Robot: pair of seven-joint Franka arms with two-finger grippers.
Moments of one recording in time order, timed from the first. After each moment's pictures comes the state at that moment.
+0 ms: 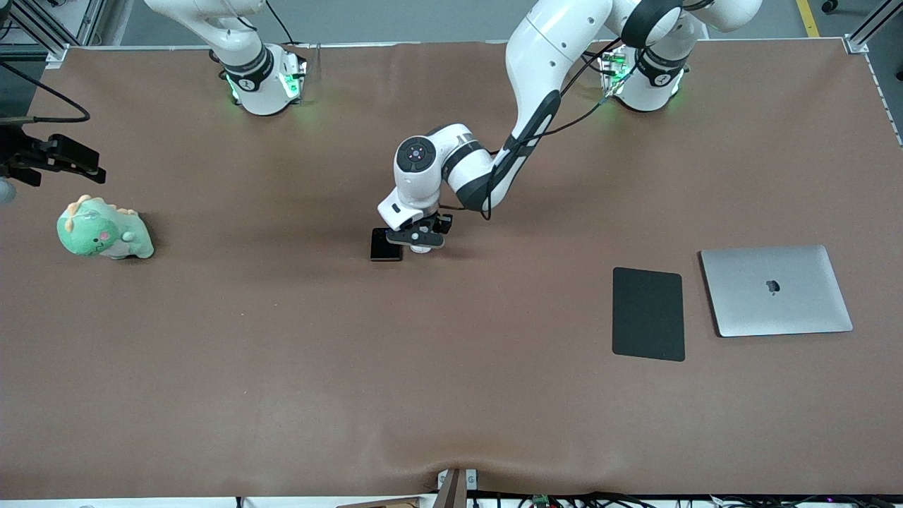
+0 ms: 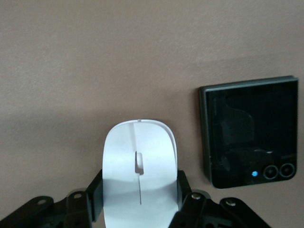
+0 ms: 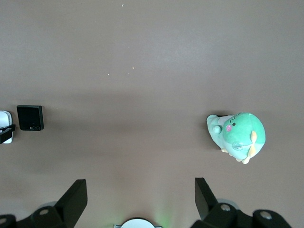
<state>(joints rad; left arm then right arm) -0.92 0.89 -0.06 -1.41 0.02 2.33 -0.84 -0.02 0.03 -0.02 -1.49 -0.02 1.41 -0.09</state>
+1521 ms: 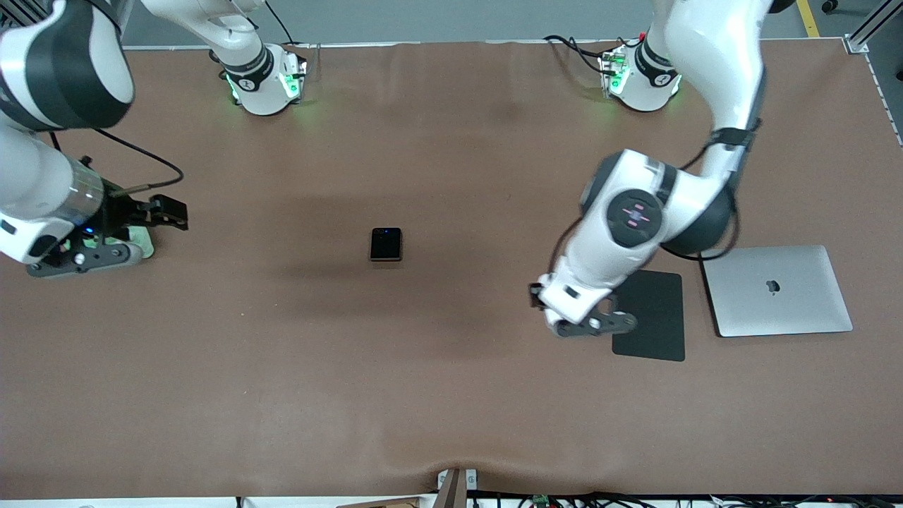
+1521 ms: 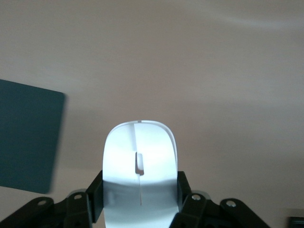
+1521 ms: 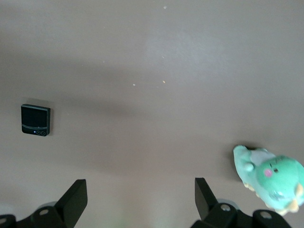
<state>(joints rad) -0.38 0.58 -0.05 -1.37 -0.02 2.00 -0.49 0.13 0.22 -0.02 -1.48 -0.02 1.55 -0.09</state>
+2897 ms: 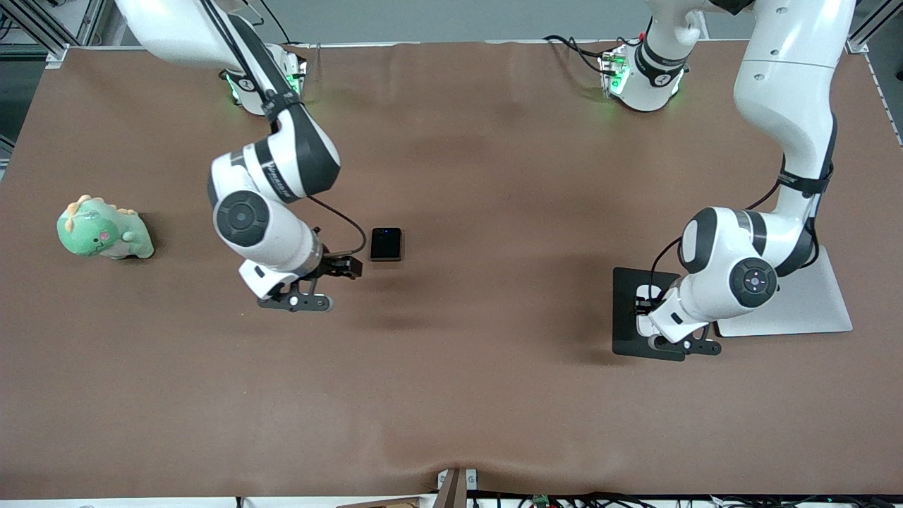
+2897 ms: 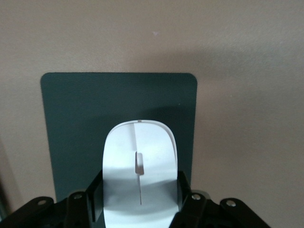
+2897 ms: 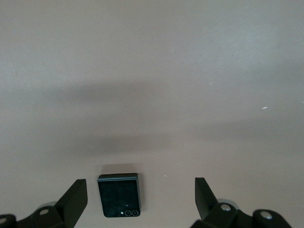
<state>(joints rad) -0.11 0.61 -0.06 -1.72 -0.02 2.26 -0.02 0.44 0.48 -0.01 -1.64 0.09 2.03 0.45</state>
